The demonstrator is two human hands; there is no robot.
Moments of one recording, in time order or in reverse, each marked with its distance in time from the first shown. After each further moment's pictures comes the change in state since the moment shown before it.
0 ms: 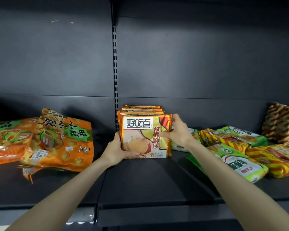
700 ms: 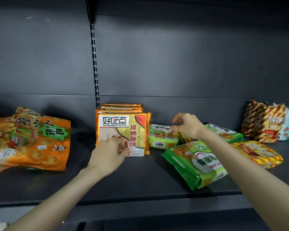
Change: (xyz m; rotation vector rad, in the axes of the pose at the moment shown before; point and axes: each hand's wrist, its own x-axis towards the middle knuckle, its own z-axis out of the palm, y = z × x) left_hand -0.051 0.062 0.036 0.555 0.198 0.225; right_hand -0.007 0.043 -0.098 -0.369 -0.034 -0.018
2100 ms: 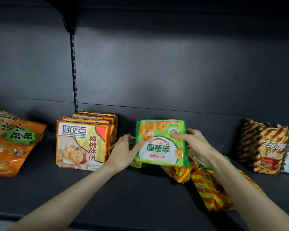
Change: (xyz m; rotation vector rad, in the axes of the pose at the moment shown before) left_hand 0.075 0.147 0.099 -0.449 -0.030 -0.214; right_hand 0.020 0.134 -0.064 0.856 -0.188 0.155
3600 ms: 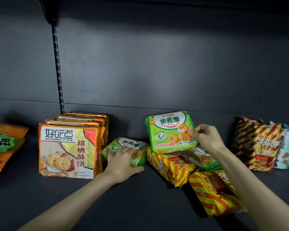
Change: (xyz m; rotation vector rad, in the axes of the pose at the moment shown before) left_hand 0.020 -0.019 0.024 0.569 -0.212 0.114; right_hand 0.022 0.009 -0.038 -0.207 0.375 -0.105
